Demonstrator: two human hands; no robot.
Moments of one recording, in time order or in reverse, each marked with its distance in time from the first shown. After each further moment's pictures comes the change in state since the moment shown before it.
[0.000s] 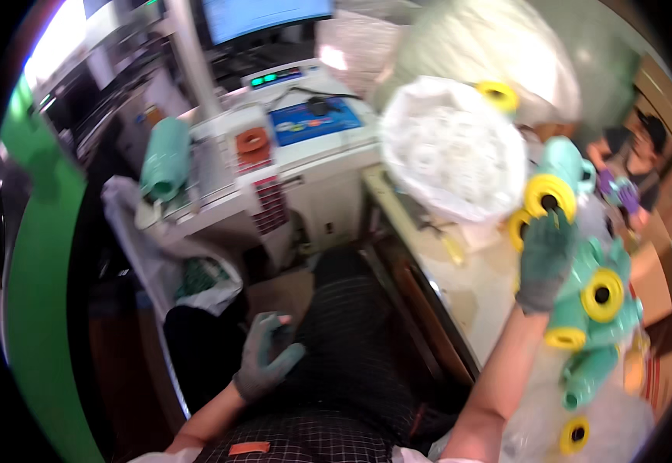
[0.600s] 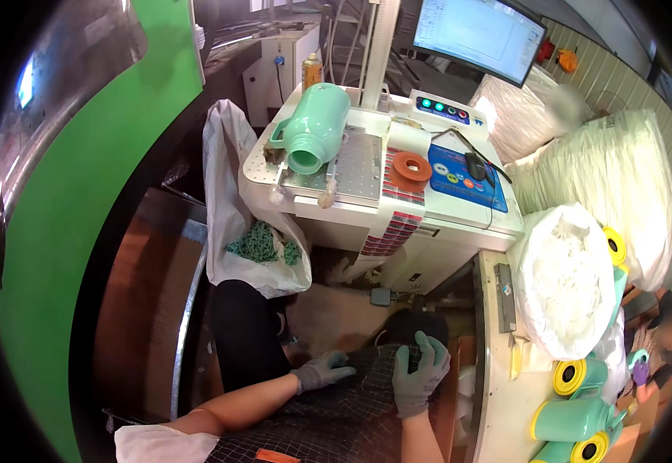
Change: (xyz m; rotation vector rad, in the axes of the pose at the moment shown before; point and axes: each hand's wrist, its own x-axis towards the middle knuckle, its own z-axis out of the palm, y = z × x) left_hand -0.060 -0.179 0.054 -0.142 -0.251 -0.774; right_hand -0.220 0.230 0.207 -1.420 -0.602 -0.355
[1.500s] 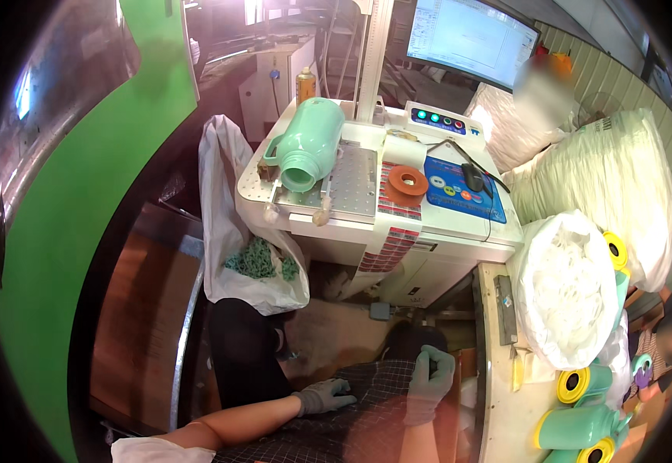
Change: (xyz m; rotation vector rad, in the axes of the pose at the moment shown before) left_hand 0.002 -0.012 0.017 0.210 -0.156 0.011; right_hand -0.006 0.036 0.027 0.643 0.056 0.553
